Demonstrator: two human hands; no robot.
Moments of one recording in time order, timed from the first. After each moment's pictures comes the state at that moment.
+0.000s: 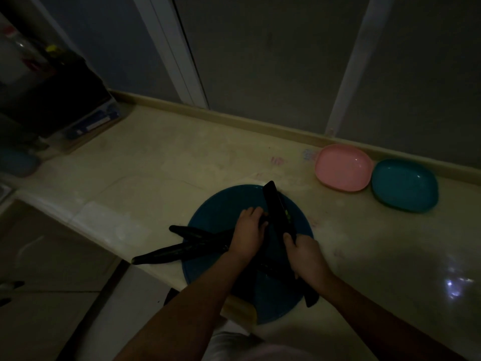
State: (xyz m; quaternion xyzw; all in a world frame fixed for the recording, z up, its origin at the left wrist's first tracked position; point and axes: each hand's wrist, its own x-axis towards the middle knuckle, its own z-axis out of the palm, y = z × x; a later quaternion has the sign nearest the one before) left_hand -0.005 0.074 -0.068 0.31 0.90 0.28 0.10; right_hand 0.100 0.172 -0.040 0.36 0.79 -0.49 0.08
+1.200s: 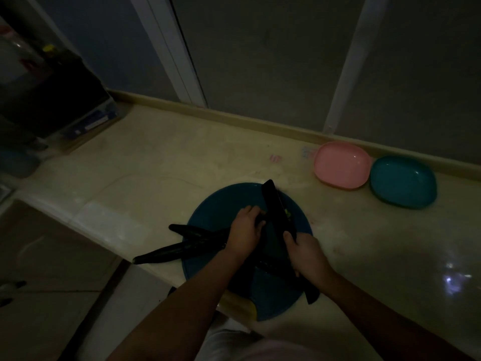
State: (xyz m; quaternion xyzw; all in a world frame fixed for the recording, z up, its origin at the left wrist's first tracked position) left_hand -0.008 0.069 -0.065 0.30 0.90 0.28 0.11; right_hand 0.104 0.175 -0.045 0.35 0.79 -0.50 0.09
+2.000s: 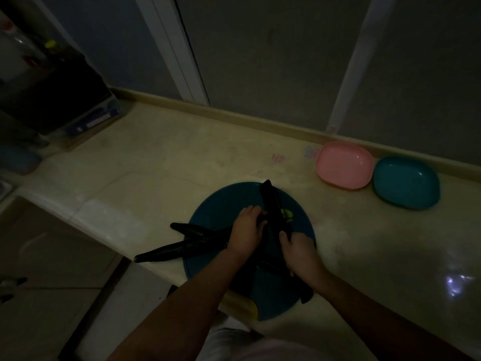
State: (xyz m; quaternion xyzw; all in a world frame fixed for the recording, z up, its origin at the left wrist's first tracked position) left_hand -0.008 0.069 -0.068 0.30 0.90 0.29 0.12; right_hand 0.095 0.163 -0.041 0.35 0.79 -0.50 0.10
